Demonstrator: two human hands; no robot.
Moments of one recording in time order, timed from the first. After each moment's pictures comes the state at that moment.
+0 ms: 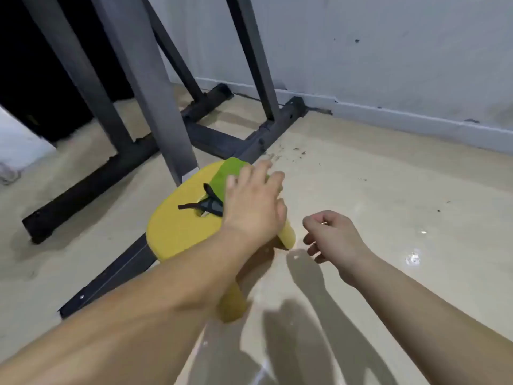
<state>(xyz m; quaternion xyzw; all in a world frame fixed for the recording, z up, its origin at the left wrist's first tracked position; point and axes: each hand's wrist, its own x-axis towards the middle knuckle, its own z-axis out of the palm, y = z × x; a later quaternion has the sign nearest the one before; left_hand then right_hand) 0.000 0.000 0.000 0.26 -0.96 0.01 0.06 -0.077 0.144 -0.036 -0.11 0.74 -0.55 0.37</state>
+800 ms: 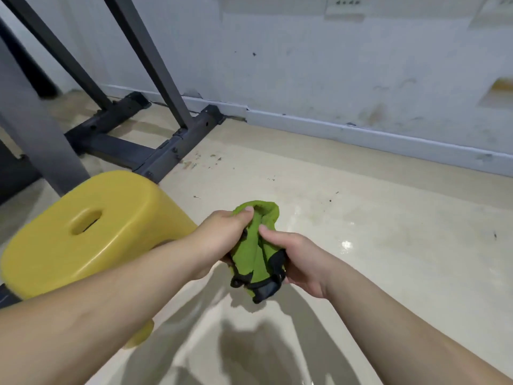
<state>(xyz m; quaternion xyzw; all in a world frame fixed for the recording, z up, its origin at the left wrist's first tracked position) -0.056 0.125 -0.005 0.36 -0.74 -0.57 -0.06 -0.132 0.273 -0.046 -0.06 0.59 -0.59 0.55</state>
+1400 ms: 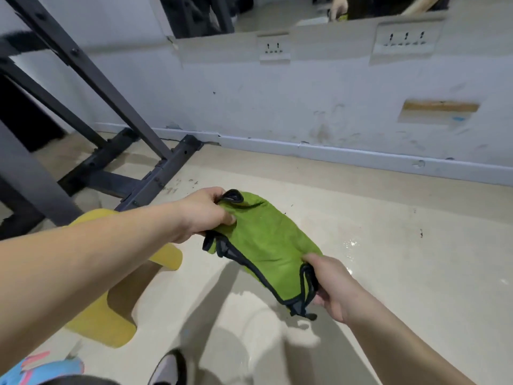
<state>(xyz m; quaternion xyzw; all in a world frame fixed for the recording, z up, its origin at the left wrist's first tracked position) -0.149 0.245 0.116 0.32 -0.82 -0.46 -0.10 -0.186 0.493 -0.004 0.13 0.63 -0.63 0.42</state>
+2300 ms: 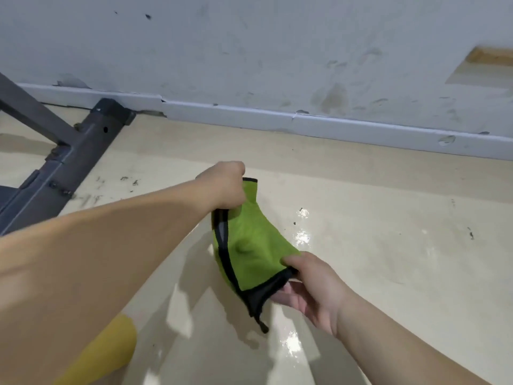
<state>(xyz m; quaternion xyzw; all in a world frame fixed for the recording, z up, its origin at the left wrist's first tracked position) -0.403 0.061 -0.097 0.11 -0.97 -0.15 -0.17 -0.296 0.285 -0.125 0.30 0.54 -0.68 0.40</state>
